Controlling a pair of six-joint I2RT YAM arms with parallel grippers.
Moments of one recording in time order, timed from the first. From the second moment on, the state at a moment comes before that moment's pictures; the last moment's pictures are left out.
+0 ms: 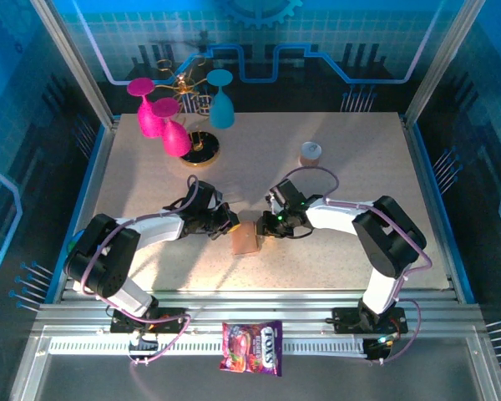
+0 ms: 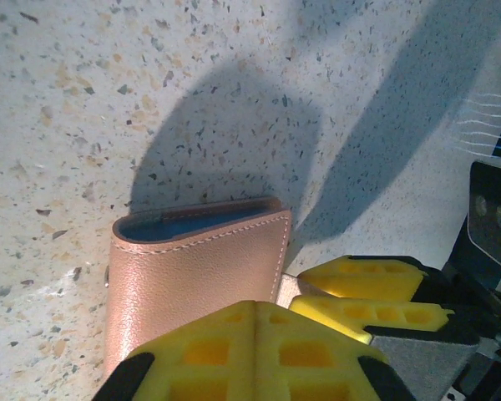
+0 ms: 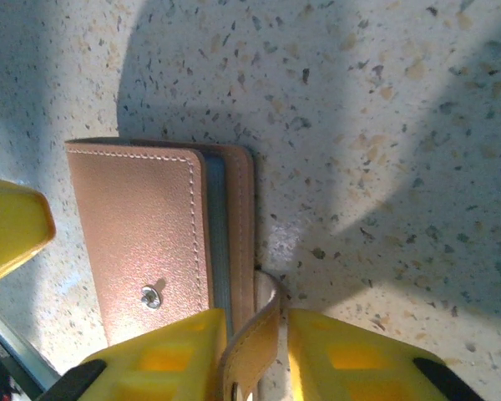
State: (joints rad) left arm -0.43 1.57 0.69 -0.02 0.49 -1.05; right arm 0.64 1.77 0.95 -0.27 -0.40 0.70
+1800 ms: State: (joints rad) left arm -0.32 1.47 0.78 -0.16 0.49 -0.87; right arm 0.67 1.58 1.02 -0.32 -0.39 0.65
